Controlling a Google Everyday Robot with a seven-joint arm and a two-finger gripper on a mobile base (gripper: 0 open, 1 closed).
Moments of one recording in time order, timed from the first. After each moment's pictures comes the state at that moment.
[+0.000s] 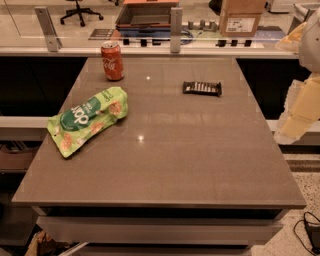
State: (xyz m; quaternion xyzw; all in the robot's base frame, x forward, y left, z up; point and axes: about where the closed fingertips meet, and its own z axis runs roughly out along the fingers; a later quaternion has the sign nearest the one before) arm 0.436 -0.206 1.009 -0.60 0.77 -0.07 0.20
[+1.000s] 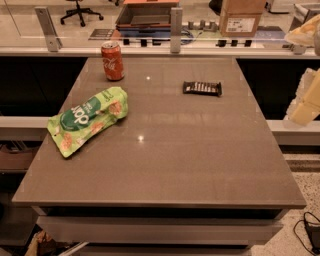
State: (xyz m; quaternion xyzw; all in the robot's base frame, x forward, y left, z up) arm 0.459 -0.228 1.013 -0.59 0.77 -0.04 0.25
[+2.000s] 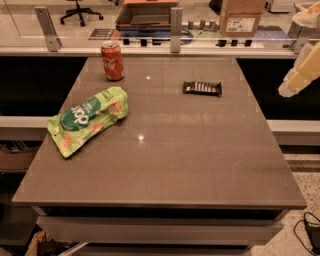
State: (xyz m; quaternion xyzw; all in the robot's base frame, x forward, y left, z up) arm 0.537 -0.266 1.020 -0.55 0.77 -0.03 0.31
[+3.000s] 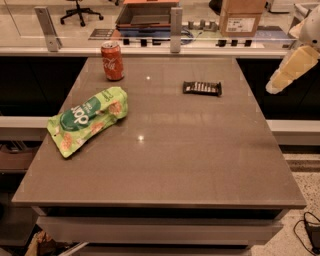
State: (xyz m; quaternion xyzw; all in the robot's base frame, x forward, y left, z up) arm 0.593 -0.292 0.979 -0.49 0.82 -0.03 0.29
